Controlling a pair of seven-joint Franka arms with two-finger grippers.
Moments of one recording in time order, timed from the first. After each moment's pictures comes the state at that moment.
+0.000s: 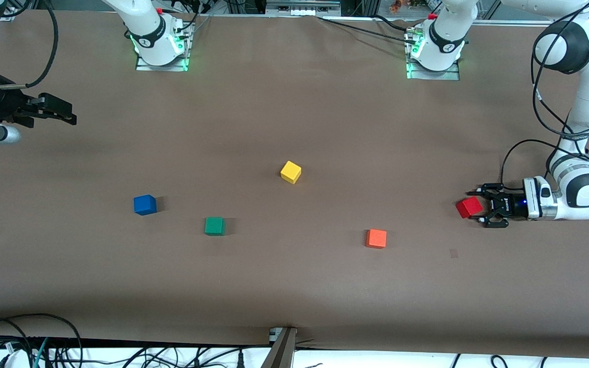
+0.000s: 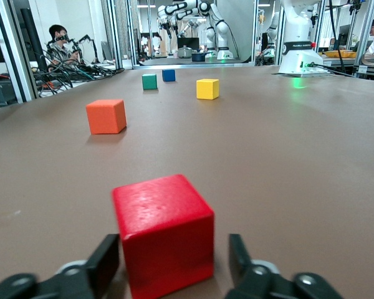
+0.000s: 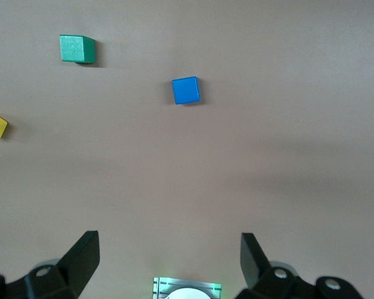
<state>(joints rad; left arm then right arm) 0.57 1.12 -0.12 -1.33 -0.89 1.54 2.56 0.13 0.08 -0.11 -1.52 0.05 1.45 -0.04</state>
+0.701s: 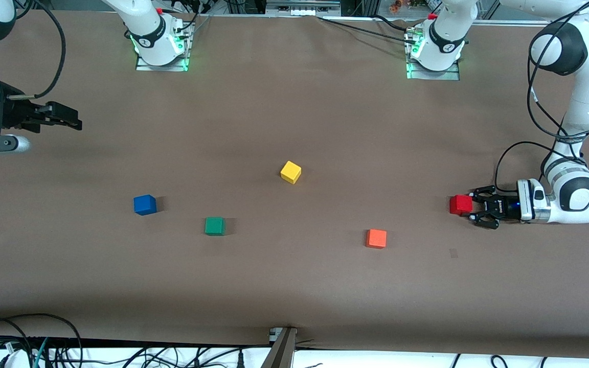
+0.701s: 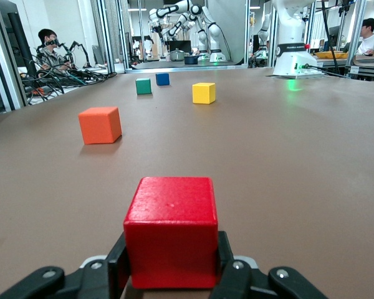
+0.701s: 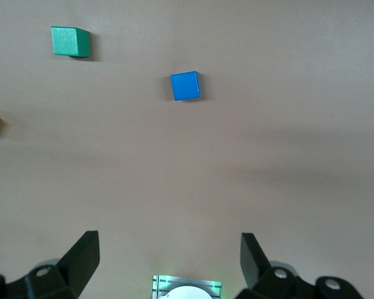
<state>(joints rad) 0.54 1.12 -0.14 -1.32 -0.89 1.53 2.55 0.14 0.12 -0.11 -1.52 0.05 1.46 -0.04</state>
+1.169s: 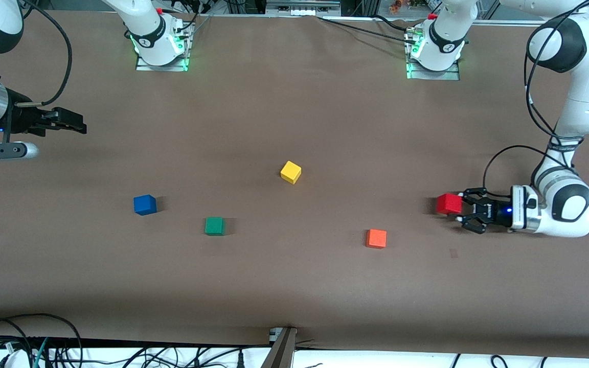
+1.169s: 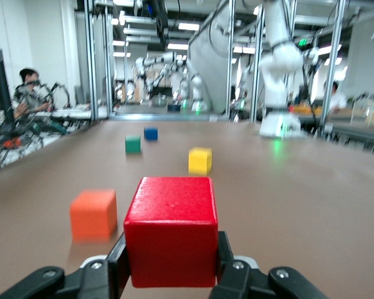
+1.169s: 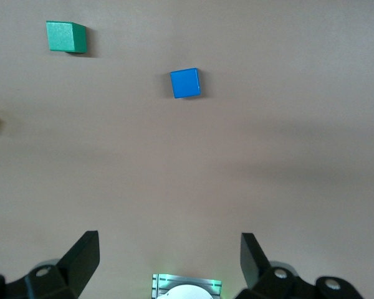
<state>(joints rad) 0.53 1.11 -0.35 -1.27 -0.89 1.45 2.31 0.14 0.14 -0.11 -1.52 0.05 1.46 -0.04</state>
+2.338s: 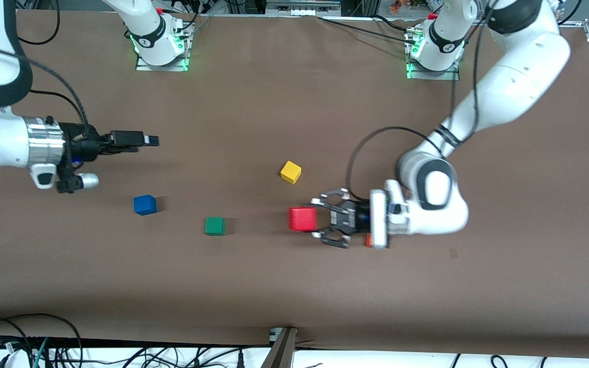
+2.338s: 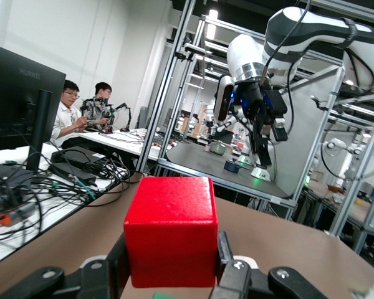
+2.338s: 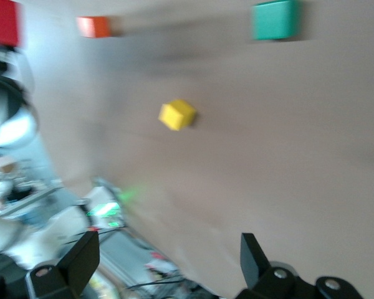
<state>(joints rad) 0.13 1.03 -0.88 -1.29 -1.18 2.36 1.81 0.15 0.33 -0.12 -1.52 0.79 1.46 -0.05</state>
